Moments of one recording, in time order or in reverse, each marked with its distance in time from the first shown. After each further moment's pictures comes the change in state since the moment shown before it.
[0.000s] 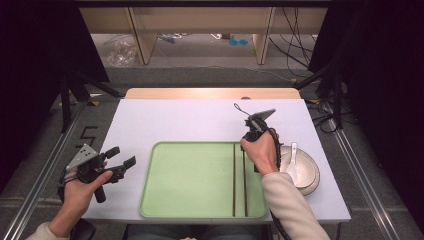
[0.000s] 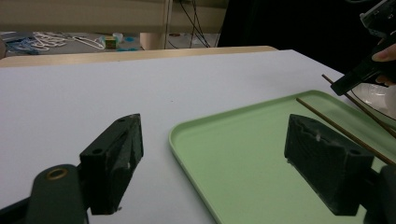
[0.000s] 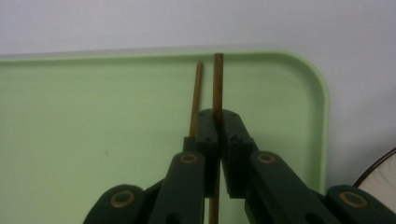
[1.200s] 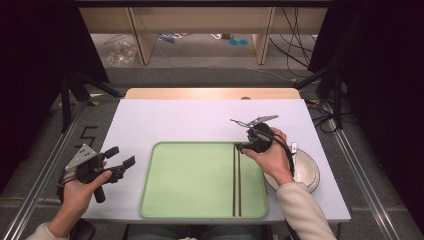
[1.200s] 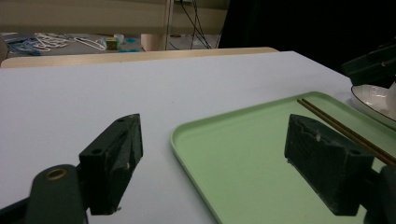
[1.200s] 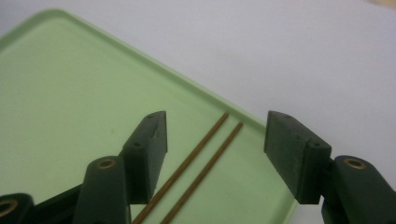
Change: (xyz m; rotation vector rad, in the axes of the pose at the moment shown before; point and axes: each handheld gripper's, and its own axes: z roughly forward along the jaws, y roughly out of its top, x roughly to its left) left arm 0.001 0.000 -0.001 -0.005 0.005 -0.005; right arm -0.019 -0.026 -0.021 -0.325 0.103 -0.642
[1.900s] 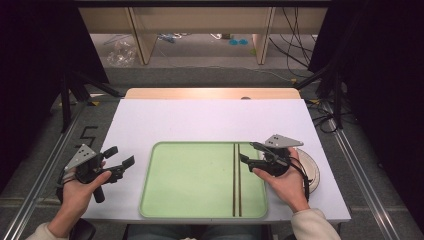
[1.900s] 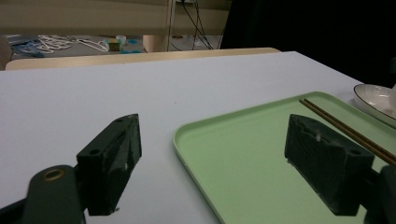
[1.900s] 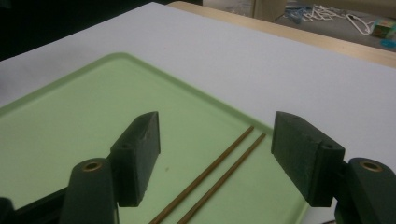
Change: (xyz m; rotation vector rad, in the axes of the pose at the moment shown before) left arm 0.000 0.000 -0.002 -0.001 0.007 0.008; right arm 0.018 -0.054 -0.044 -0.311 0.076 -0.053
